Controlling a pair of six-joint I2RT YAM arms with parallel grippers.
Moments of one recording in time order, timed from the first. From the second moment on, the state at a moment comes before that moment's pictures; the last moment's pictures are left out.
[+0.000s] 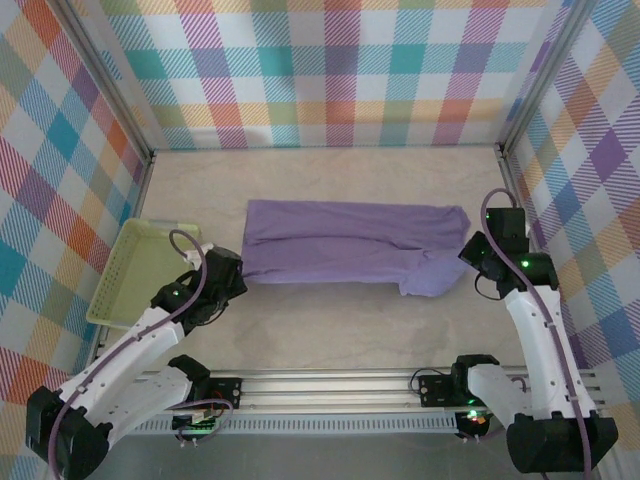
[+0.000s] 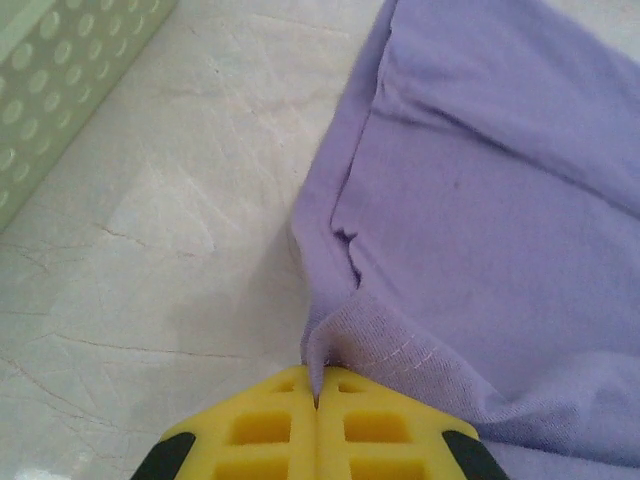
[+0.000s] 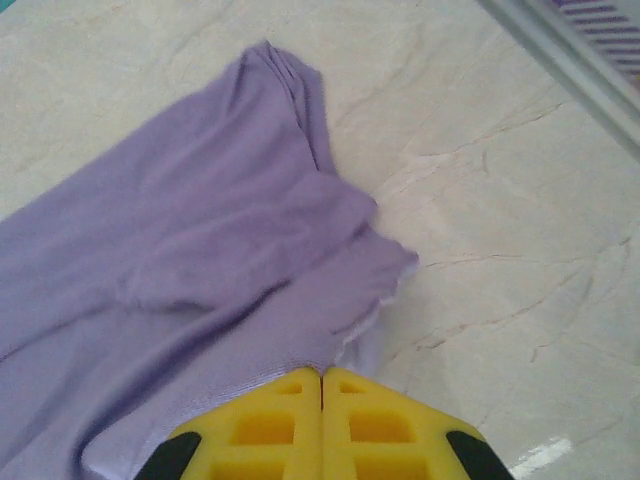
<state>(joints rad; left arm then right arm) -0.52 0.87 0.65 -0.71 -0.35 -0.88 0.03 0.92 1.01 -0.99 0.20 0.58</state>
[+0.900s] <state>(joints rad) -0.33 1.62 1.02 -0.71 -0.33 -0.79 0.01 1.57 1.14 -0.81 0.05 0.51</state>
